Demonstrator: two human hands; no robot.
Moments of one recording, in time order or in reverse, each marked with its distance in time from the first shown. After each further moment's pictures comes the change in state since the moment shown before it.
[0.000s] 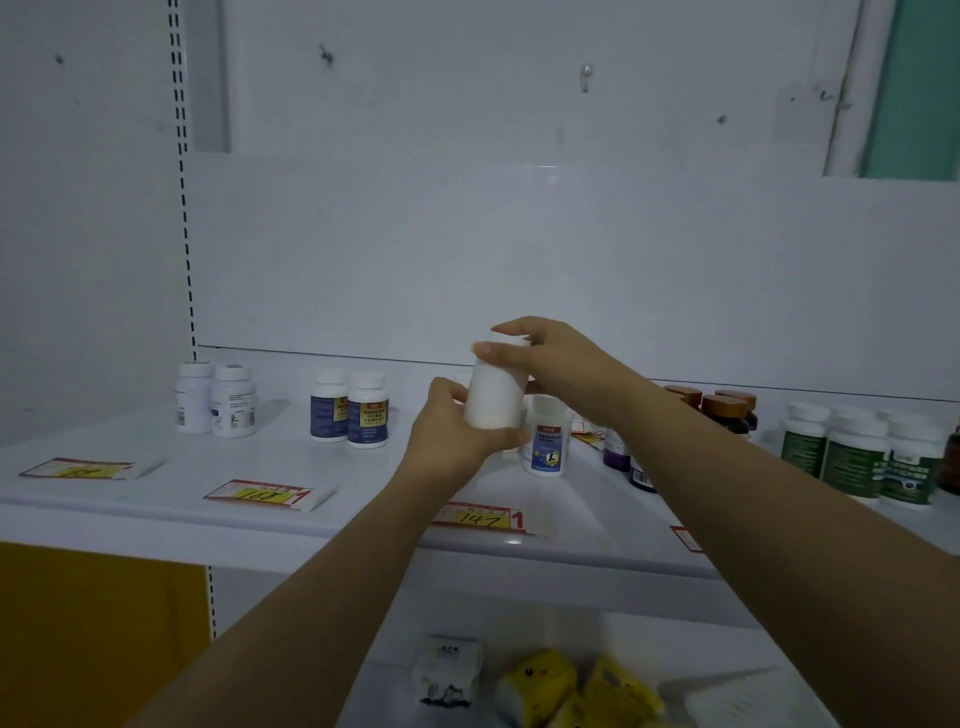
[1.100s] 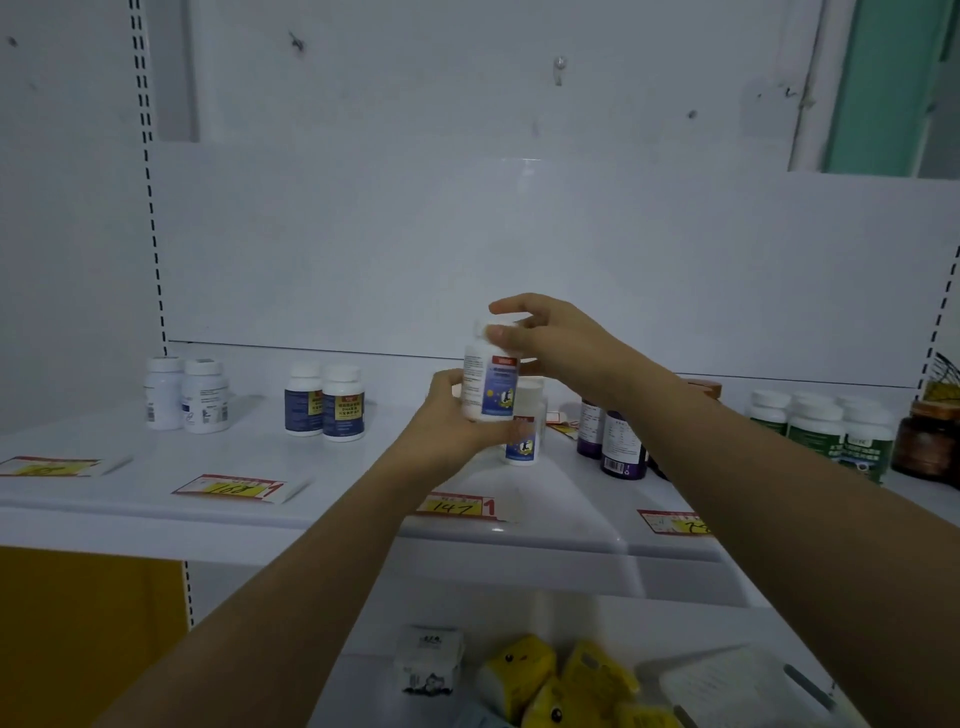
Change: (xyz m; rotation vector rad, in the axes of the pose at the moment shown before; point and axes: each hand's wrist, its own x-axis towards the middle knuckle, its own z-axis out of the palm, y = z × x) left_hand -0.004 0.008 0.013 -0.120 -0.159 0.012; right_hand -0.014 -0.002 -0.025 -0.039 0.015 -0.030
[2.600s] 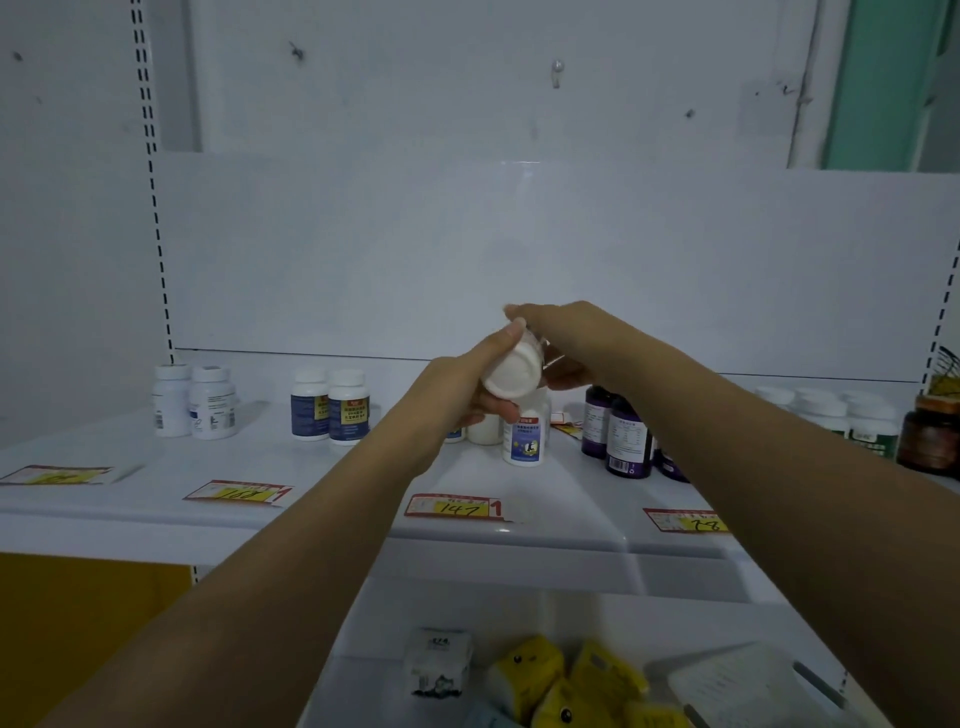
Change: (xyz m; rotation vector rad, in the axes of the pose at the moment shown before) left_hand 0.011 0.026 -0.014 -0.123 -0.093 -0.017; right_hand 0.000 -0.016 -0.007 -0.059 0.111 0.342
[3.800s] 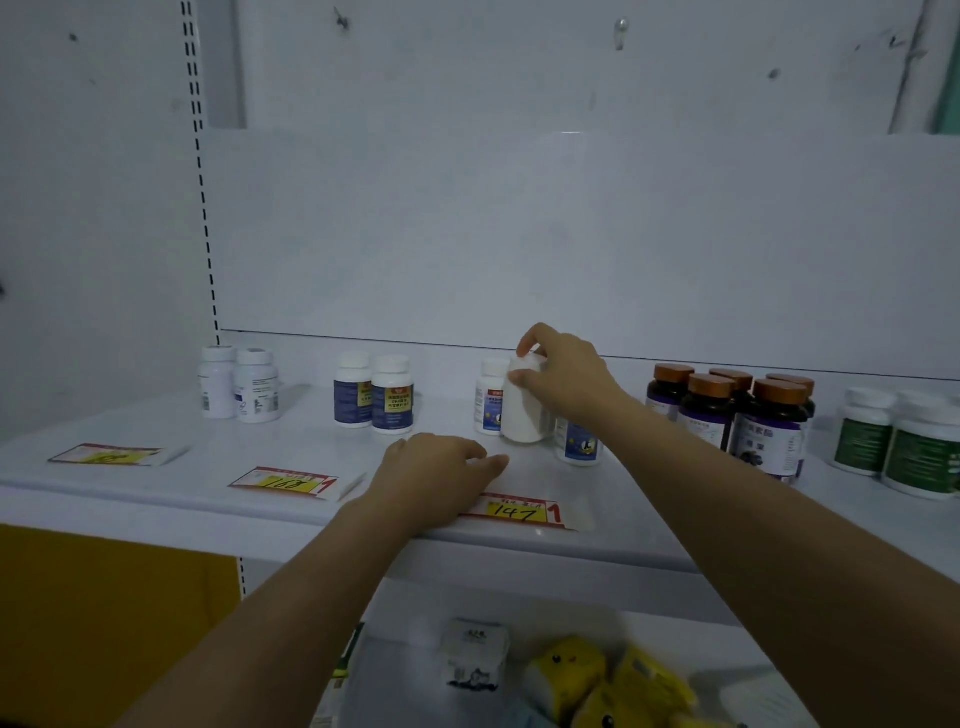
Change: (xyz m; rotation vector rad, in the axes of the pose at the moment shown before) left_hand 0.002 -0.081 -0.044 1.099 -0.021 -0.148; right_hand 0.057 0.042 0.073 -0.453 0.120 -0.332
